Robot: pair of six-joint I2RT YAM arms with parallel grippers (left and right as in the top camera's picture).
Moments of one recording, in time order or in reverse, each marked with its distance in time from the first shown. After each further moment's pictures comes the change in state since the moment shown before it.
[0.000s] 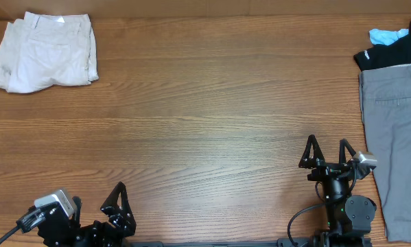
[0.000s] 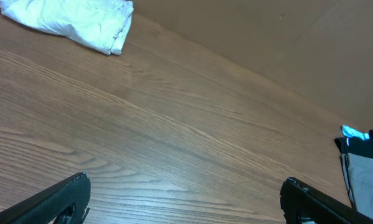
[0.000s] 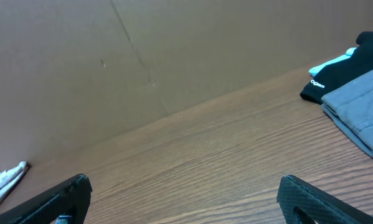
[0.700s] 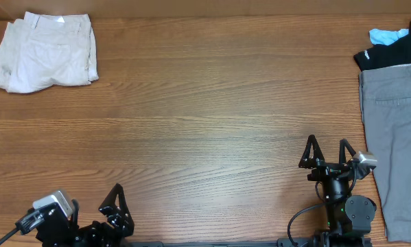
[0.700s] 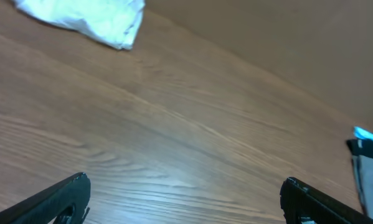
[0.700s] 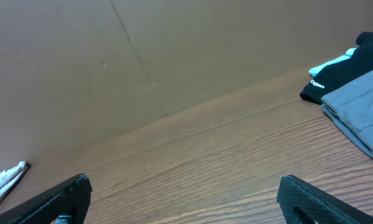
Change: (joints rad) left arm 0.000 0.000 0.000 -0.023 -0.038 0.000; right arm 0.000 0.000 0.000 0.000 0.000 -0.002
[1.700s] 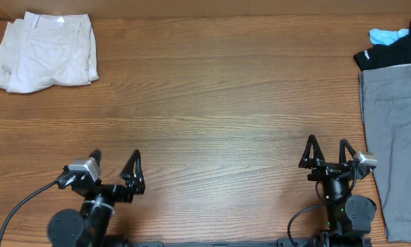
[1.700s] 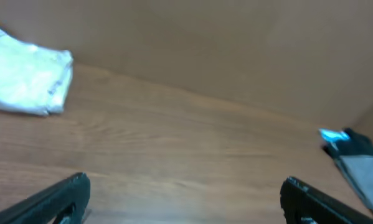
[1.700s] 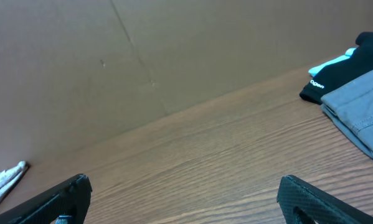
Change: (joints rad) left arm -0.423 -0.298 -0.834 0.948 -0.193 -0.111; right arm -0.001 0.000 0.000 0.000 0.000 0.000
